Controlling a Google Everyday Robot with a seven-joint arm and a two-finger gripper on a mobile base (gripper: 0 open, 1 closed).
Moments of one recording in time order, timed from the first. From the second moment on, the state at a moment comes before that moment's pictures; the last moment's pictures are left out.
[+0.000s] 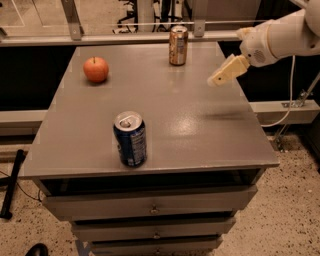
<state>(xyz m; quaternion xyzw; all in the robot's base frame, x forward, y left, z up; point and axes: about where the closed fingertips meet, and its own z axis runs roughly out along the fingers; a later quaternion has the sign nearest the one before) 0.681 -0.190 0.929 -0.48 0.75 0.07 0.45</state>
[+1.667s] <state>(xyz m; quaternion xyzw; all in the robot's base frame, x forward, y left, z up) 0.871 -0.127 0.882 -0.37 0.73 0.17 0.55</state>
